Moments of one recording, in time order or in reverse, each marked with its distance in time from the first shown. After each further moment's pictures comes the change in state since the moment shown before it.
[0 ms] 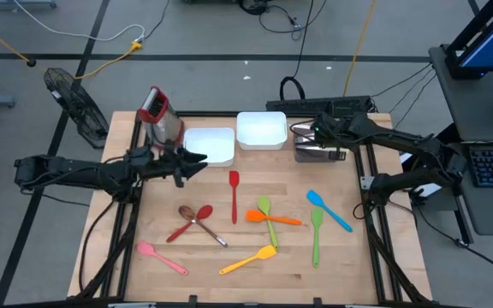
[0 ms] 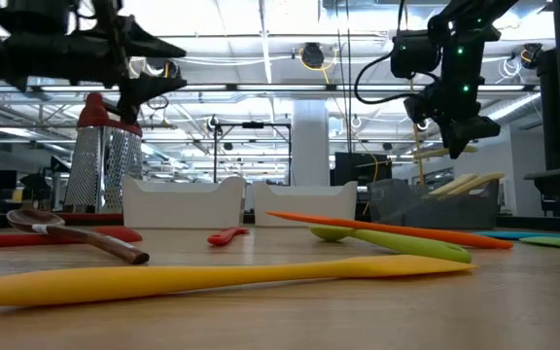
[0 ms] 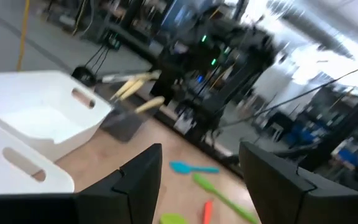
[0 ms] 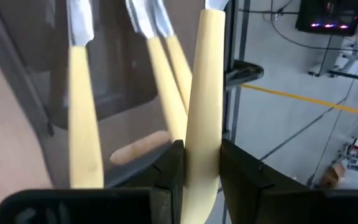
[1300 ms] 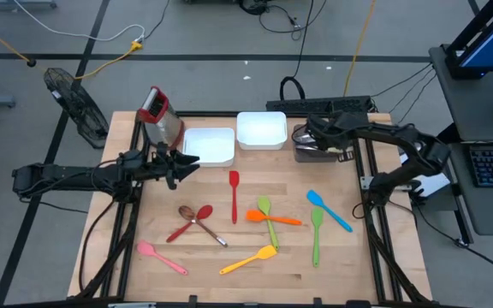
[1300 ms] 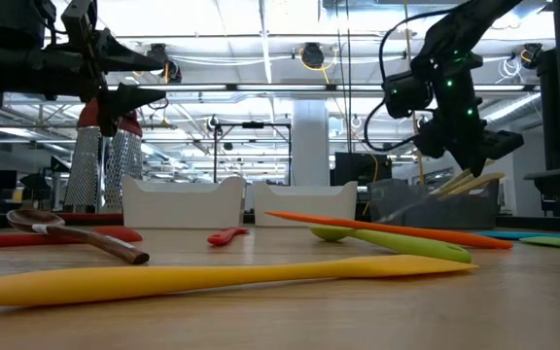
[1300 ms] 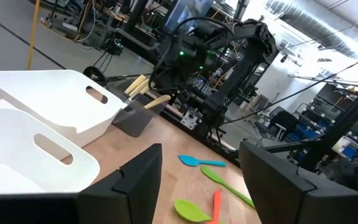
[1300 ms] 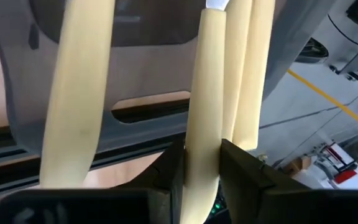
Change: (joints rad) left arm 0.035 -0.191 -0.105 -0.092 0.026 0.027; right arm -0.071 0.195 -0.001 -0.111 0.072 -0.217
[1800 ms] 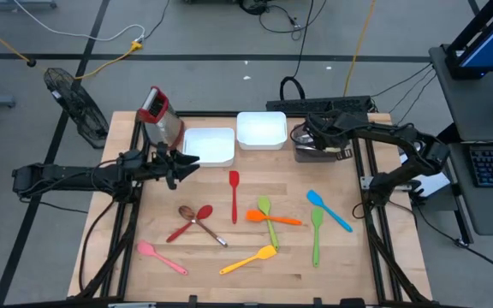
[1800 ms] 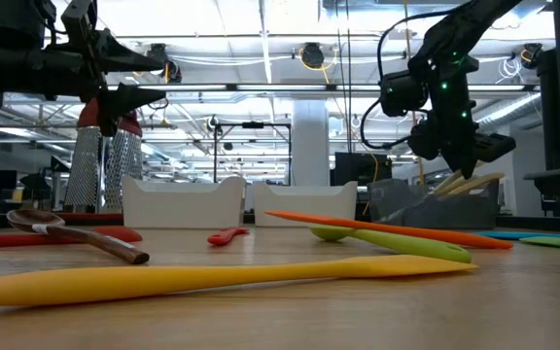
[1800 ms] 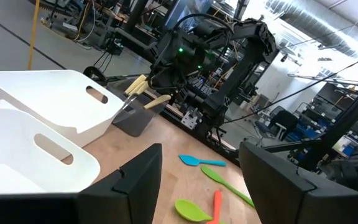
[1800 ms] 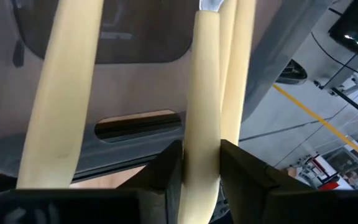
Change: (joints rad) left arm 0.000 0.000 0.000 -0.001 0.000 0.003; right arm 0.000 0.006 0.000 0.085 -0.001 -0.096
